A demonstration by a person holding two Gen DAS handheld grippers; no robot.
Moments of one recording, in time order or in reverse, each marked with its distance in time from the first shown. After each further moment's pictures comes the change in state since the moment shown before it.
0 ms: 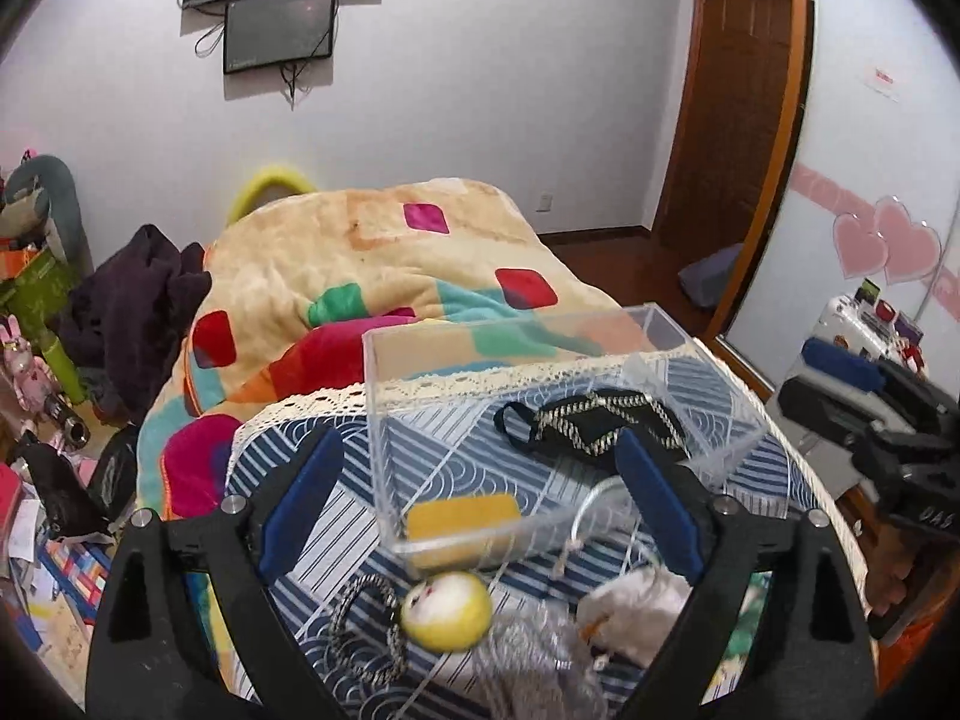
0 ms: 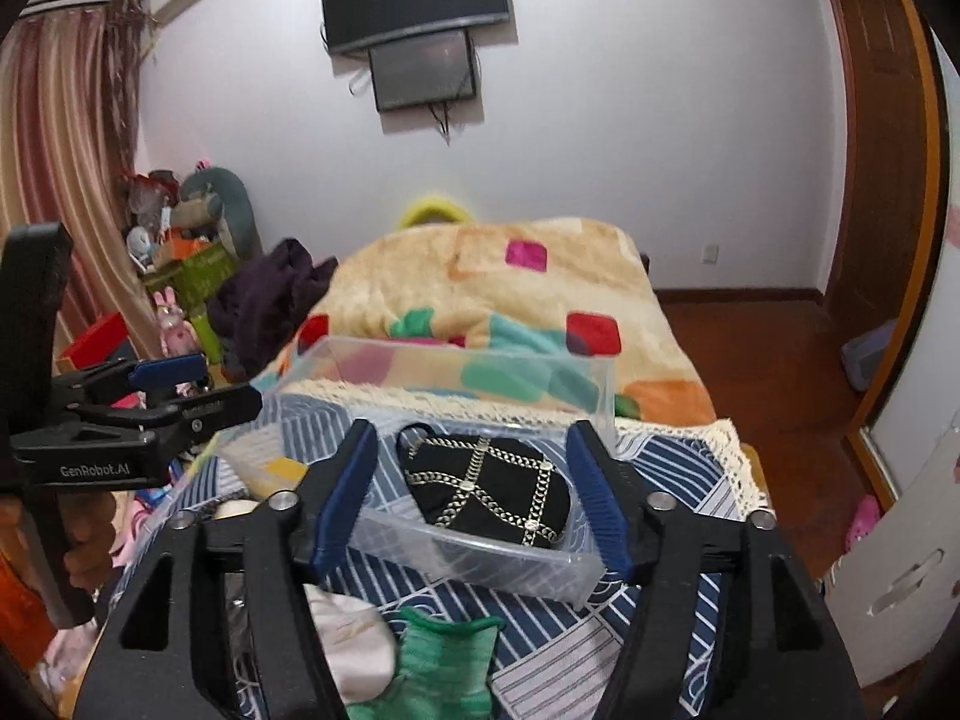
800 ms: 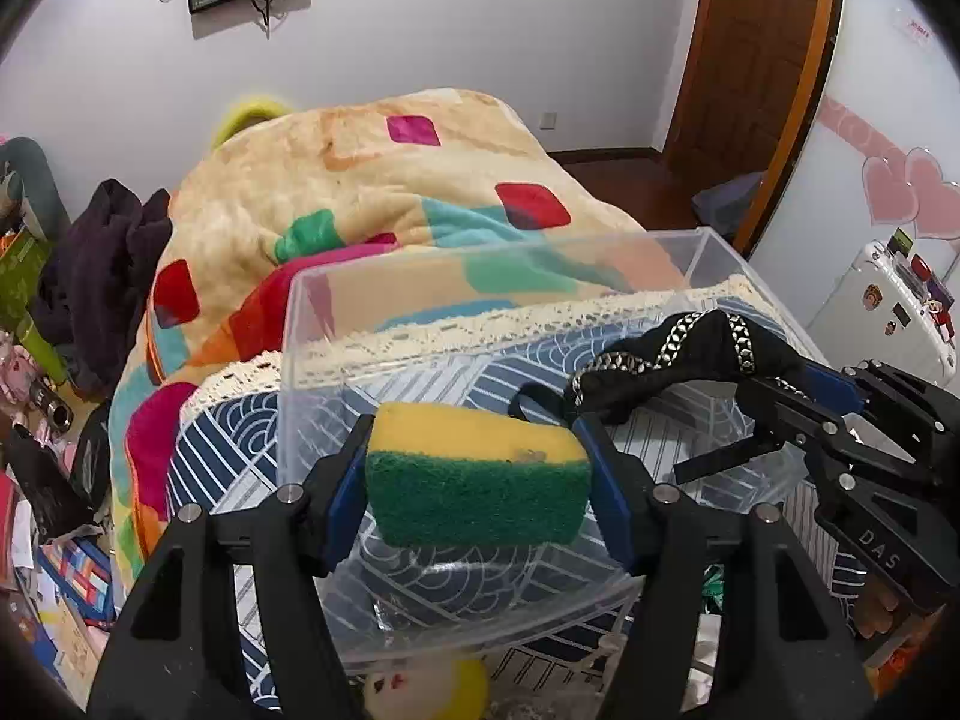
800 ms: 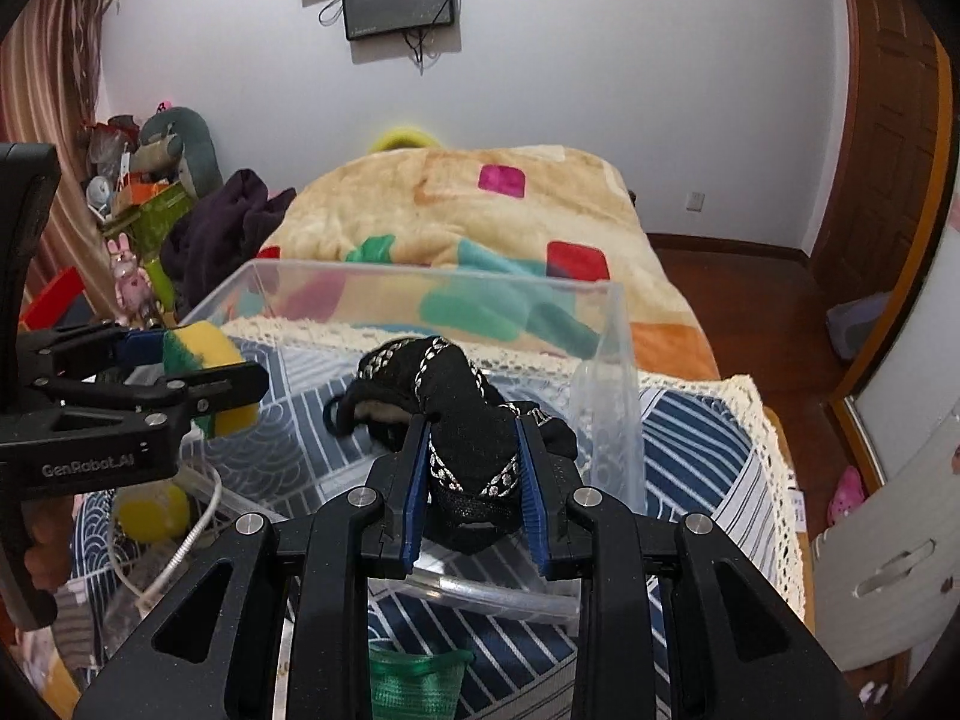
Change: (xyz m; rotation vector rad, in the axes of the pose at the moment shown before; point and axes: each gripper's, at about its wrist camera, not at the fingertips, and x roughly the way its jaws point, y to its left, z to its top) left arm 0.101 -0.007 0.005 0.012 0.214 0.009; right arm 0.067 -0.009 -0.023 -0.016 0.179 -0.076
